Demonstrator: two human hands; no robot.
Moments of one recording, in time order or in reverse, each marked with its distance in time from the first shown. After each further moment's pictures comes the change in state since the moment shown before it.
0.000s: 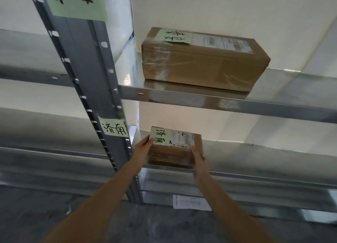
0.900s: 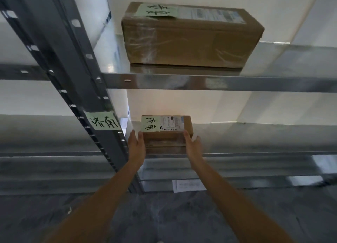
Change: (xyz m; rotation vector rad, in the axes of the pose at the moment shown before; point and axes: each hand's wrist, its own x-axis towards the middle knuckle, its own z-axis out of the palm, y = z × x) left_hand 0.007 -0.037 0.007 0.169 0.180 0.166; right_hand 0.000 0.001 0.015 -0.450 0.181 -0.237
